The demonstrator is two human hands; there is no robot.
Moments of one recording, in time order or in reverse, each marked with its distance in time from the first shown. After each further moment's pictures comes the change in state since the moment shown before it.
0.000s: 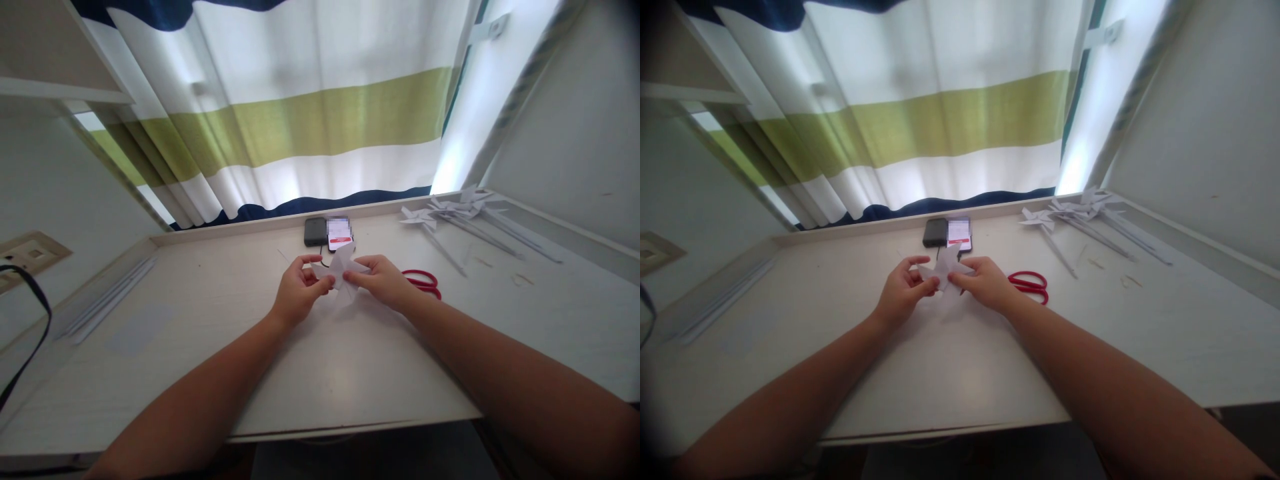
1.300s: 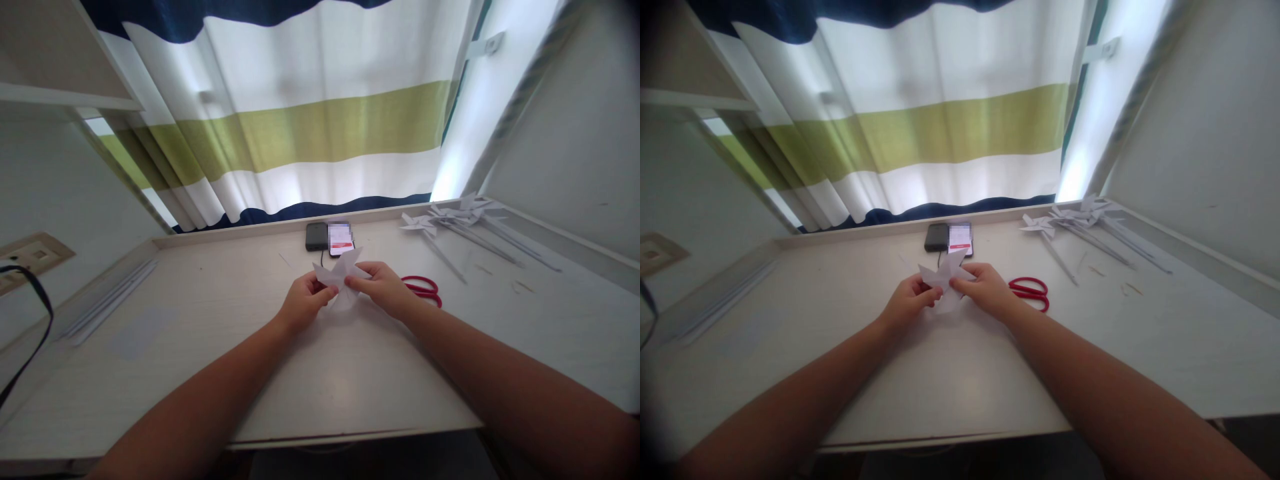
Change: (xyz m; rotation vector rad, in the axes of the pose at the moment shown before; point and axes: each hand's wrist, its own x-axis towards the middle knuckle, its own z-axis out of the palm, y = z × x) left_hand -0.001 -0.003 0.004 0.007 -0.098 -0.058; right_hand 0.003 0.008 0.003 0.100 0.041 -0.027
